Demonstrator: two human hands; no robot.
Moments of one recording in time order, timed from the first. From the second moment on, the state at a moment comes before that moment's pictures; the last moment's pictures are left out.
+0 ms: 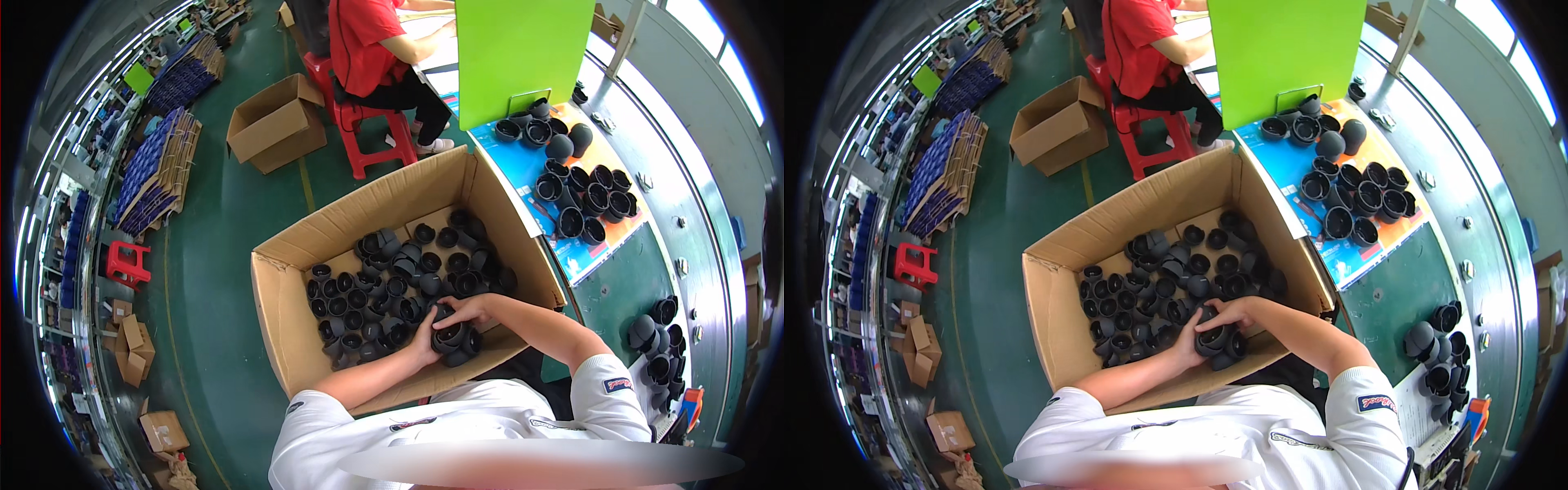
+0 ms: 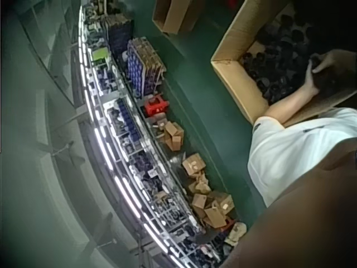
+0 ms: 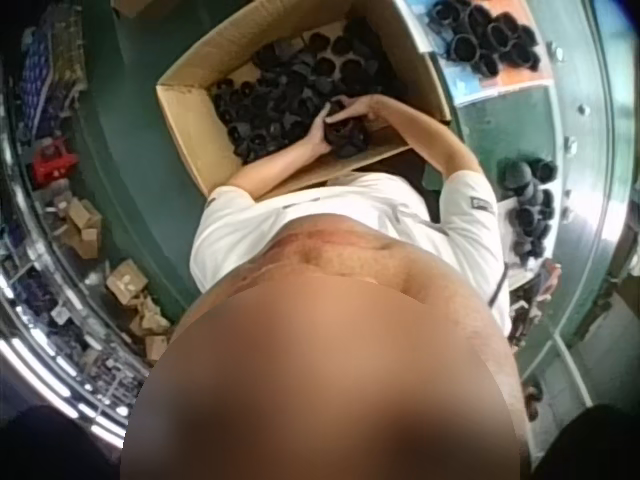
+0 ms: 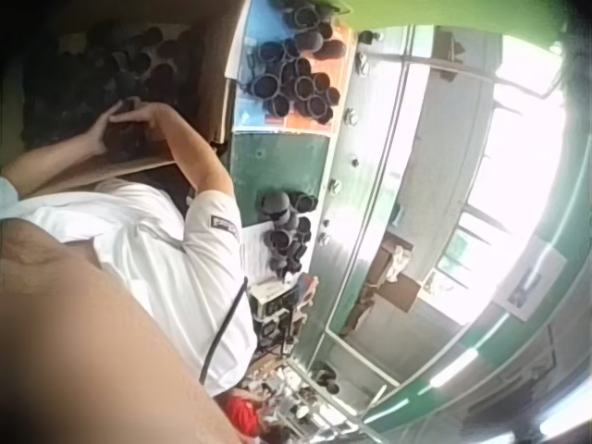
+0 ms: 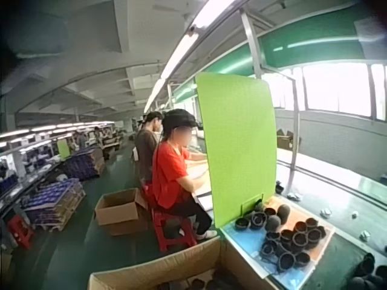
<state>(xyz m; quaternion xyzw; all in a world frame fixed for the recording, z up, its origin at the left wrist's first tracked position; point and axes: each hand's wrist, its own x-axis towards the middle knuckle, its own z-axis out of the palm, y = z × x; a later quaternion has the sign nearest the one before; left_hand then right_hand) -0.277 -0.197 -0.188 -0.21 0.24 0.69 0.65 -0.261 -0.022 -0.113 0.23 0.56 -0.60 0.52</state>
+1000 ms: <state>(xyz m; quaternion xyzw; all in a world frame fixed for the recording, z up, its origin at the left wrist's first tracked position) -0.173 0.016 0.065 0.28 0.36 0.70 0.54 -0.047 0.094 0.126 0.18 0.89 -0.36 -0.22</state>
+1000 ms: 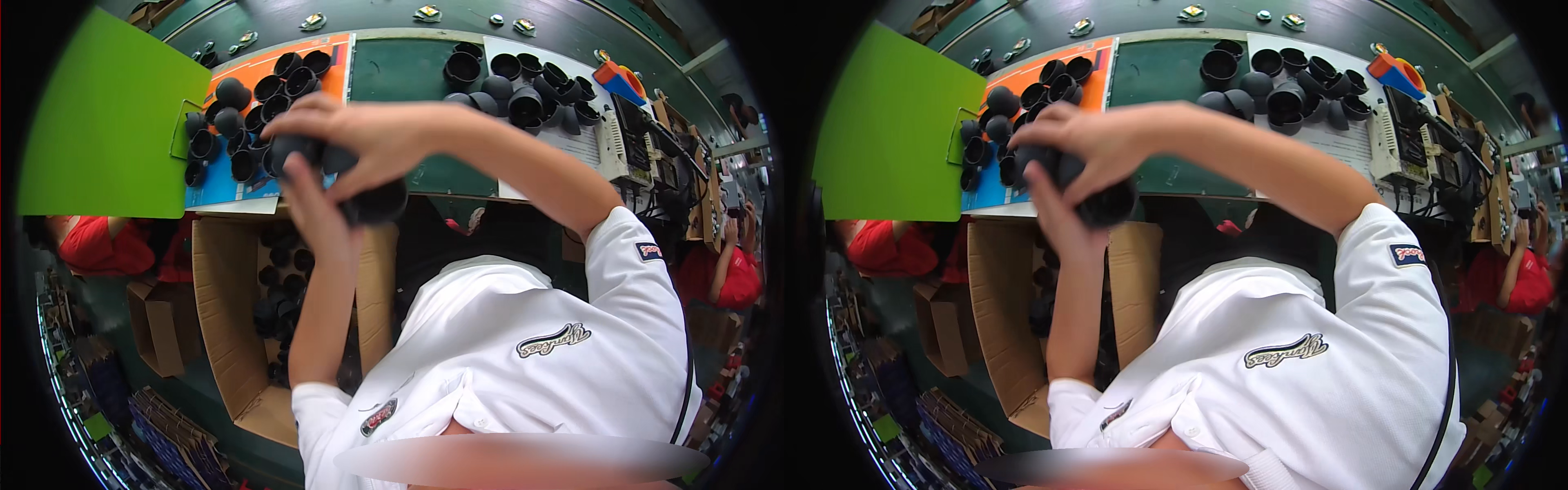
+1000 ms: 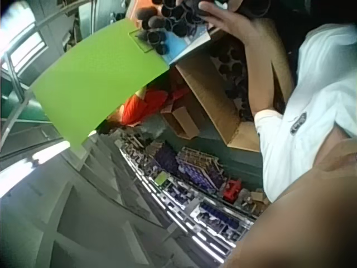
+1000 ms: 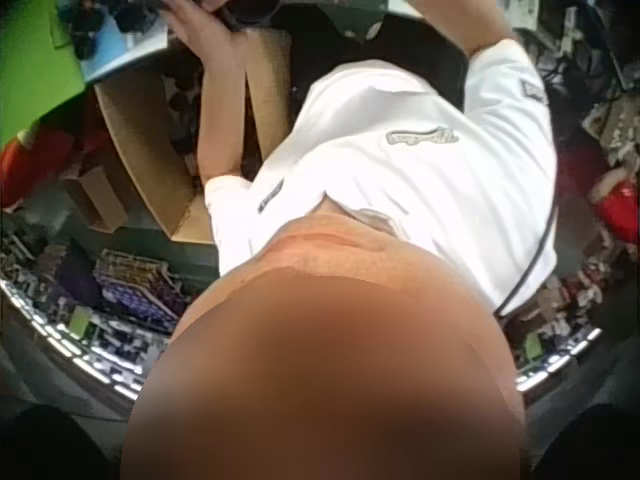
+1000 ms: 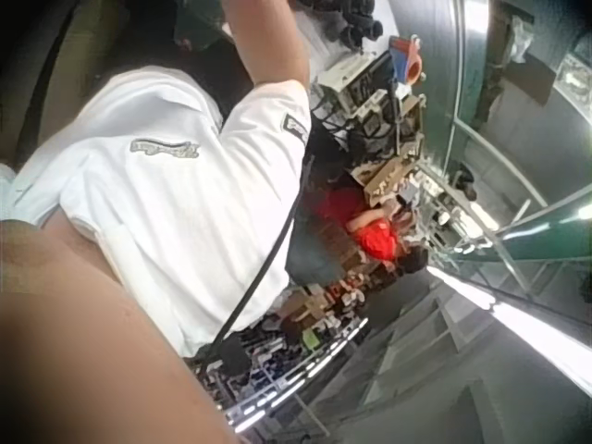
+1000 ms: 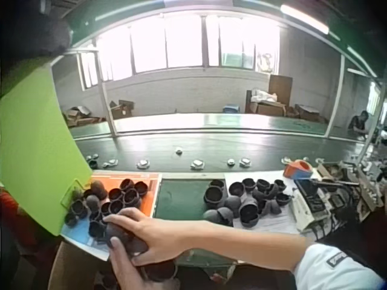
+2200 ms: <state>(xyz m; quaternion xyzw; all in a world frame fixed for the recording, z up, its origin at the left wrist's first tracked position) -0.122 0.172 0.027 0.79 0.30 0.45 0.29 0.121 0.191 0.064 0.38 0.88 -0.23 -0.17</state>
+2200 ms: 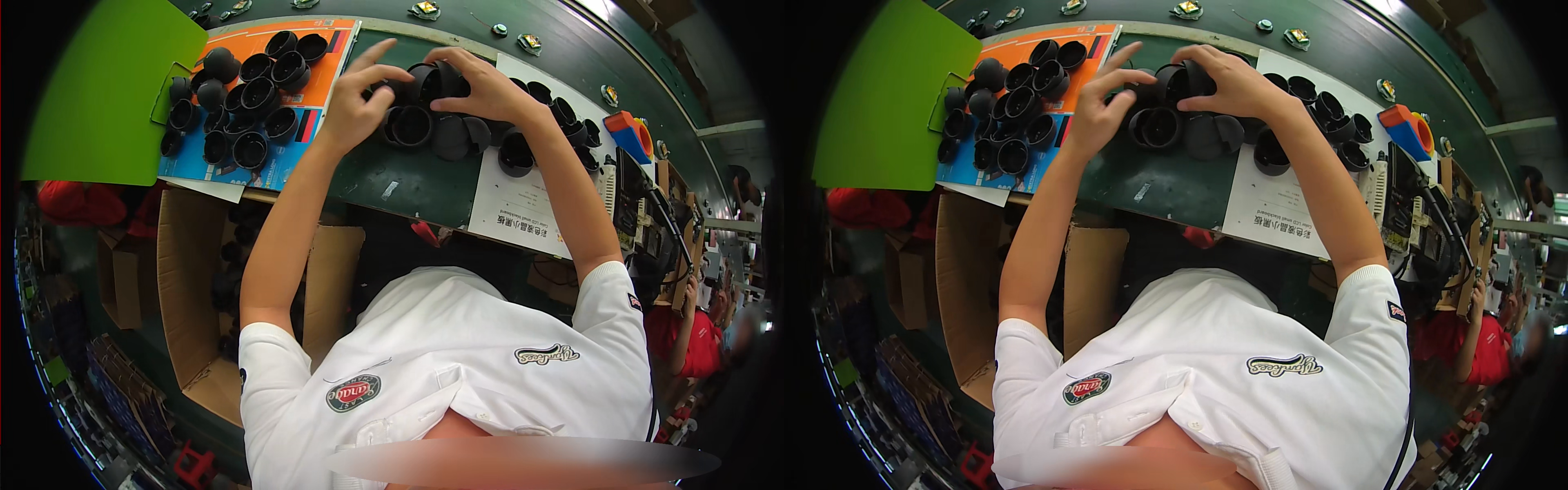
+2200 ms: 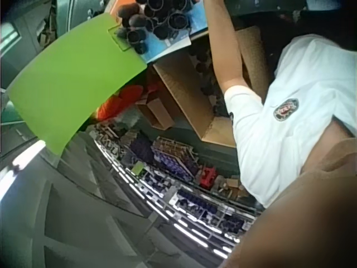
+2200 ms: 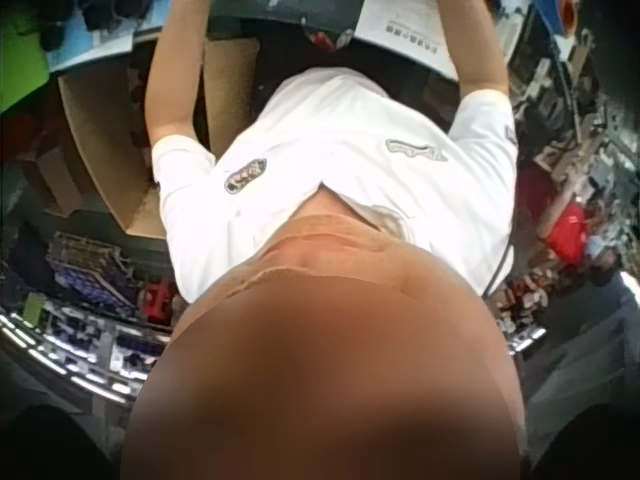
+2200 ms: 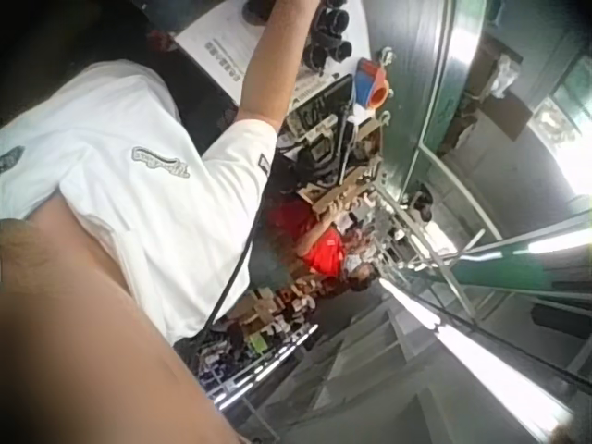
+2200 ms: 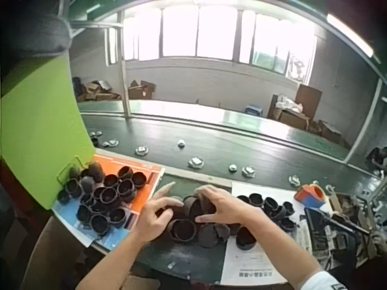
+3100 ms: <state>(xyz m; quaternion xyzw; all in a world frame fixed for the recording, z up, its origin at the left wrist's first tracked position) -0.531 -0.153 -0.180 0.38 0.89 0.24 0.06 -0.169 0.059 0.053 0.04 0.90 -0.41 -0.10</state>
